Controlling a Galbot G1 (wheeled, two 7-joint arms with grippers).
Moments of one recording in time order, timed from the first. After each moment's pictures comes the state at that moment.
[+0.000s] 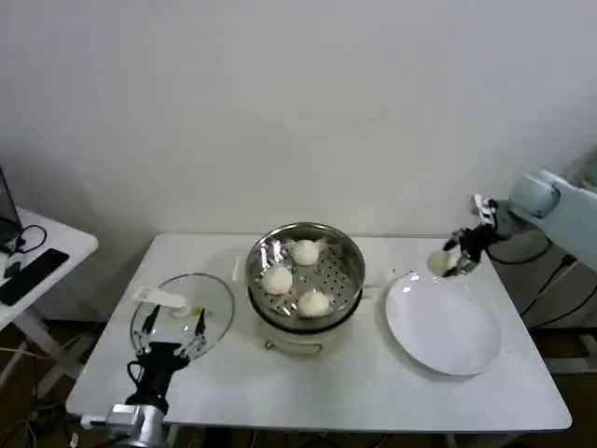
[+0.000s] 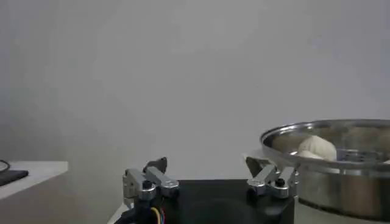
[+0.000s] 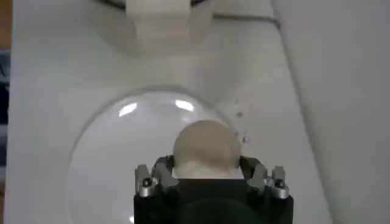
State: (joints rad) left arm 1.64 -1.45 -0.63 -2.11 -0.03 -0.01 0.04; right arm 0.52 0.70 -1.31 1.00 0.54 -0.19 -1.12
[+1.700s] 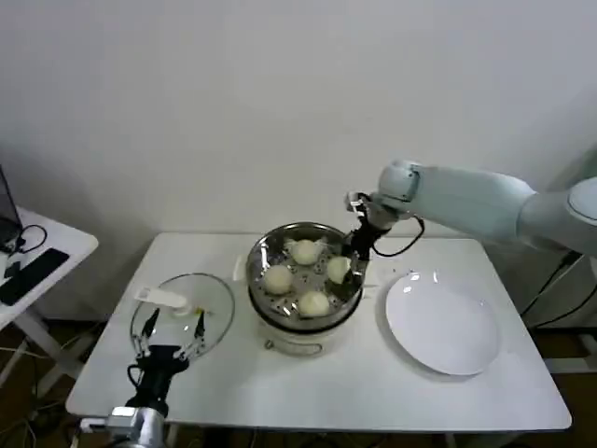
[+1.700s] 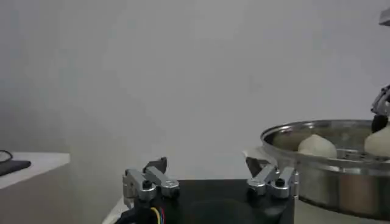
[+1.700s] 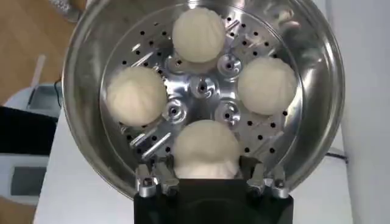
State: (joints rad) left arm 1.65 -1.46 -0.63 -2.10 -0.05 -0.01 0.03; right arm 0.62 1.15 -1.62 1.01 0.87 -0.29 -1.02
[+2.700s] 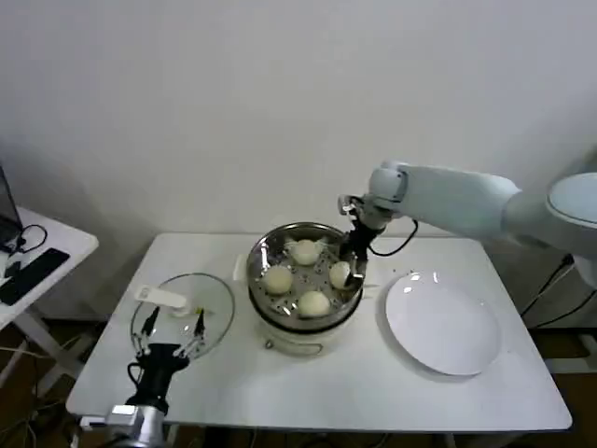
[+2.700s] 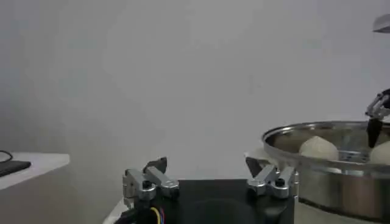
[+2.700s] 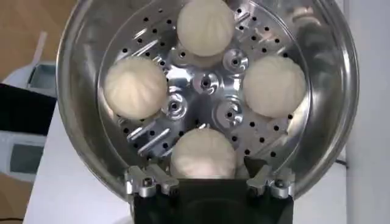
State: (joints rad) left arm 1.64 -1.46 -0.63 -2.10 -0.06 -0.01 0.03; right arm 0.62 1.19 -1.64 0.98 0.83 -0.27 -1.04
